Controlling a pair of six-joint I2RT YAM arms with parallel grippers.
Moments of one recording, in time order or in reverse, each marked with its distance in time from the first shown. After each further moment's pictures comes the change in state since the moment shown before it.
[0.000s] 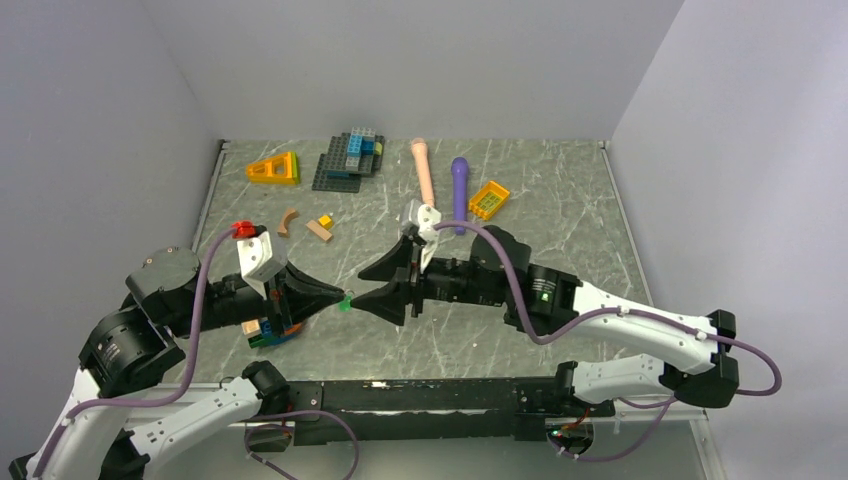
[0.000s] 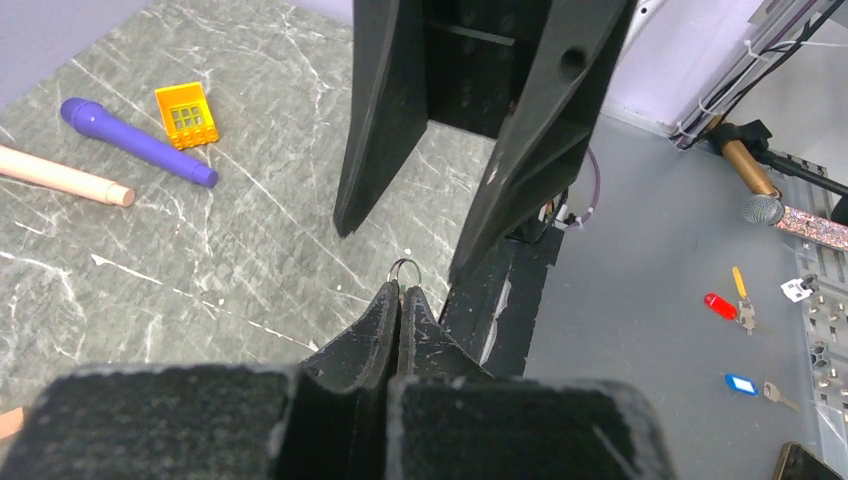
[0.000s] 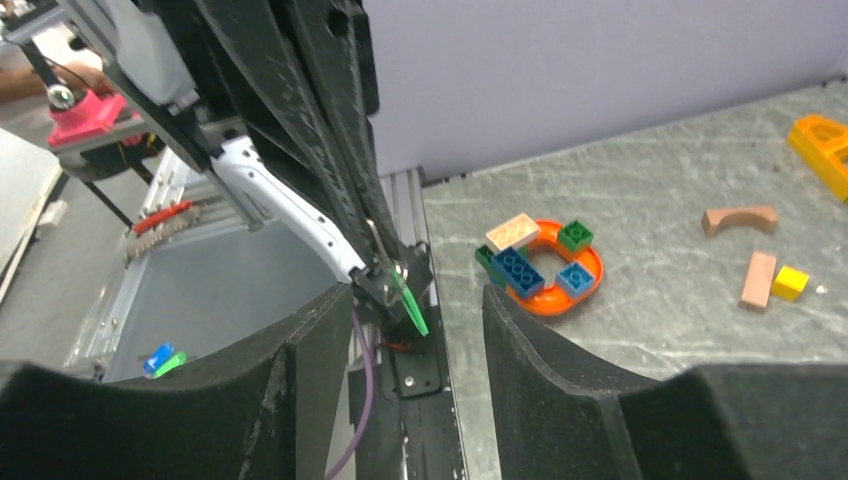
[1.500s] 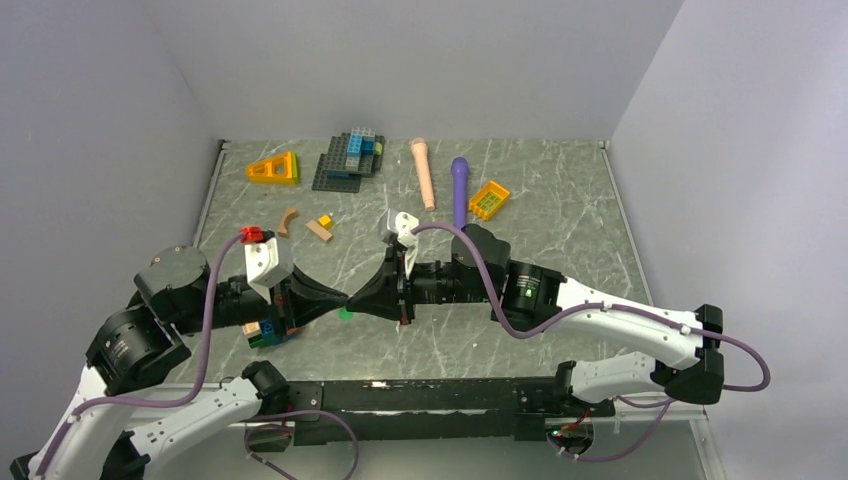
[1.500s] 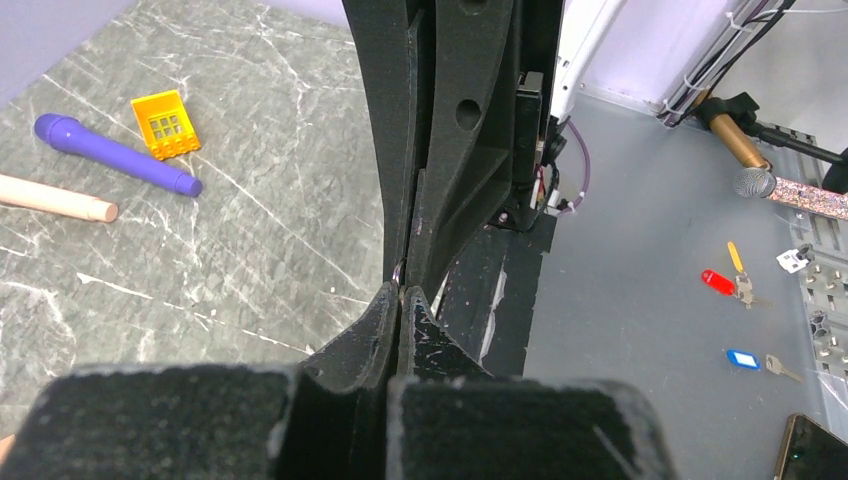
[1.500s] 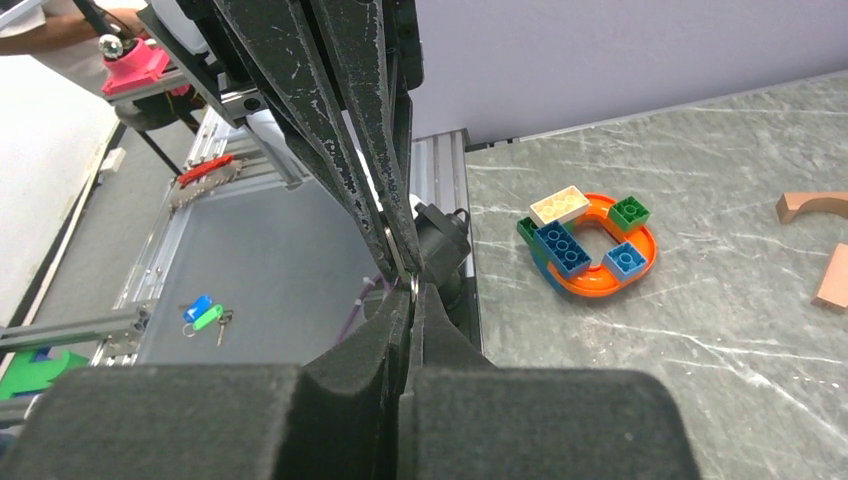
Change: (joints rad) left arm 0.003 0.001 -0.024 0.012 0.066 0.047; right arm -0.013 0.078 0.020 -0.032 -0.135 0.016
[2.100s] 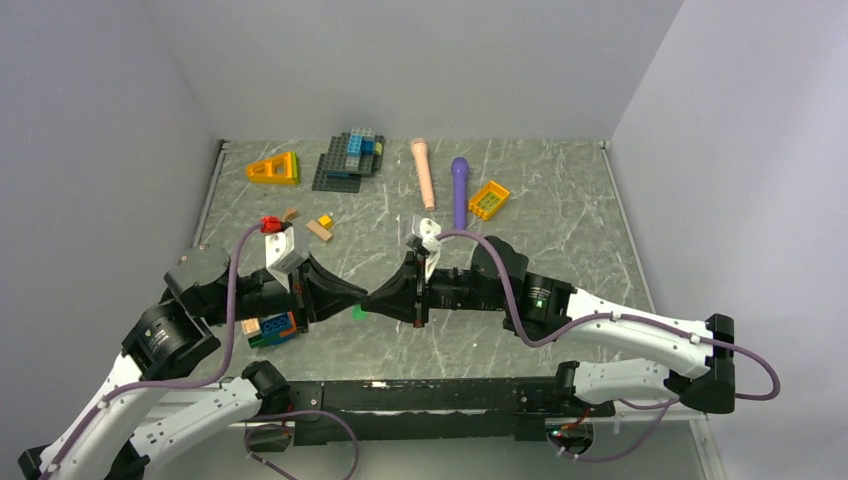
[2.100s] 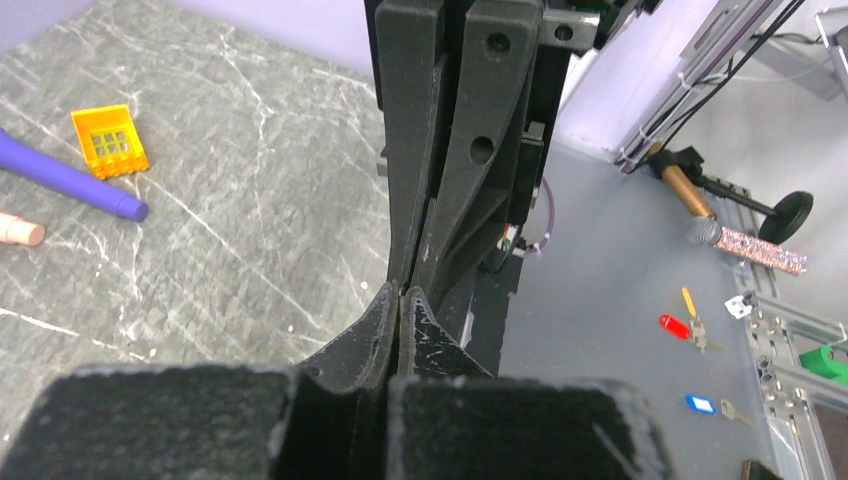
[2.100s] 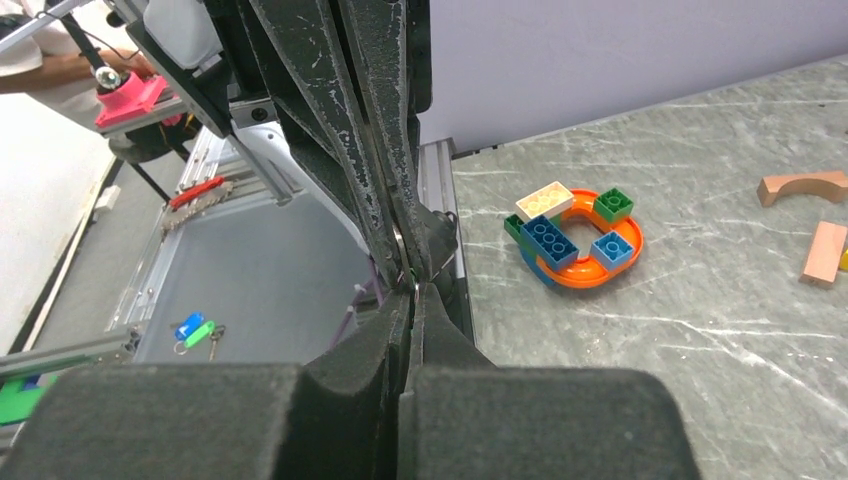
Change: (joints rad) left arm 0.001 -0.006 -0.163 0.225 0.041 -0.140; right arm -0.018 -0.107 -0.178 0.127 0.028 0.040
